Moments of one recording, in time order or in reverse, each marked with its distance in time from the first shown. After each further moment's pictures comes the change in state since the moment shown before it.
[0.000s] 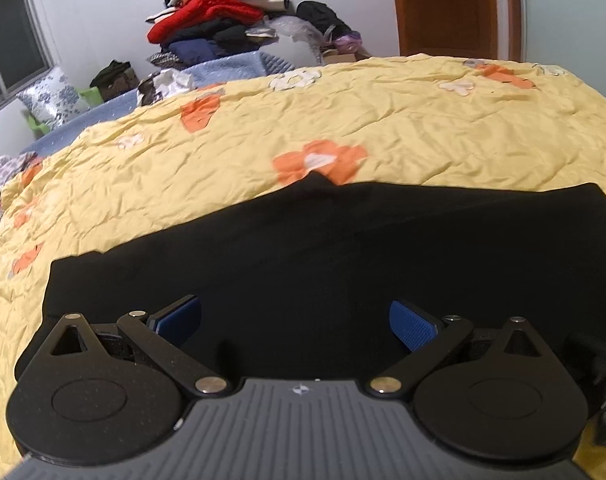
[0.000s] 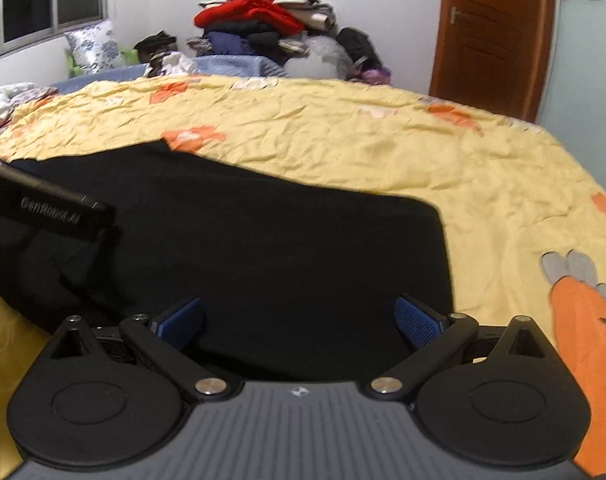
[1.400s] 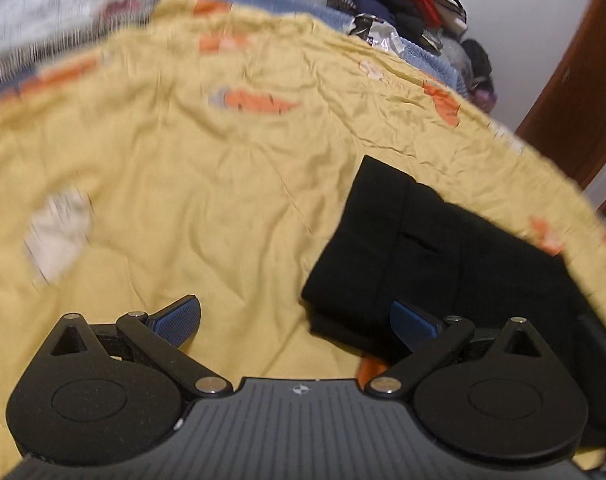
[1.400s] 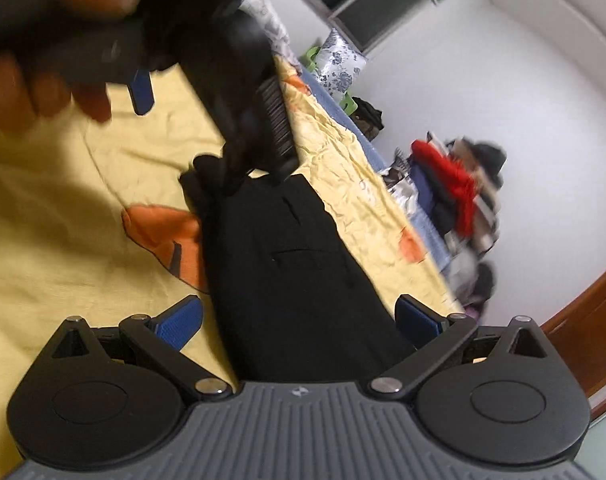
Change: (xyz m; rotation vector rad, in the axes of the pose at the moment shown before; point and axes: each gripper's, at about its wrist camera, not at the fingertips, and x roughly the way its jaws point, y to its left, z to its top) left arm -0.021 0.296 -0.103 -0.657 0.112 -0.065; right arm -0.009 0.337 -0.020 -0.990 -0.314 0.060
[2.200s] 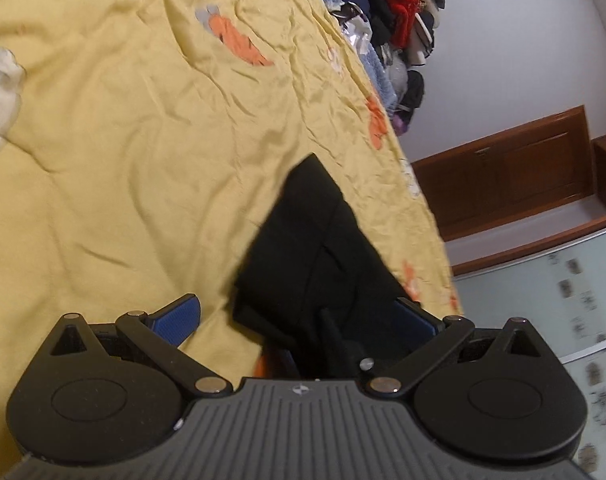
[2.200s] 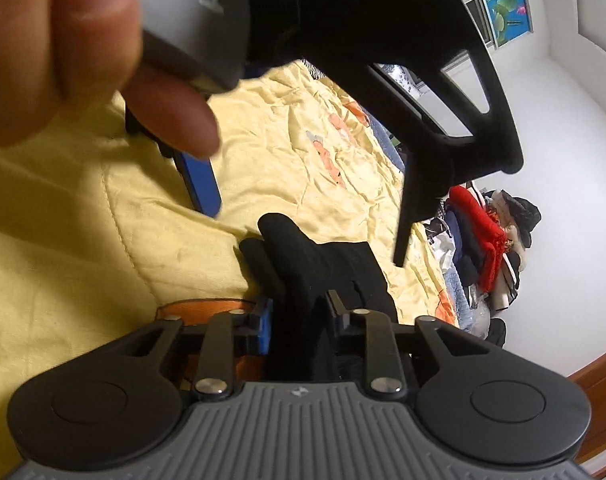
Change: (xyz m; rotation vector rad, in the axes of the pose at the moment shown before) left arm 0.032 0.053 0.020 -0.385 0.167 -0.510; right arm 0.041 0.037 0.046 -0.147 -0.058 0.087
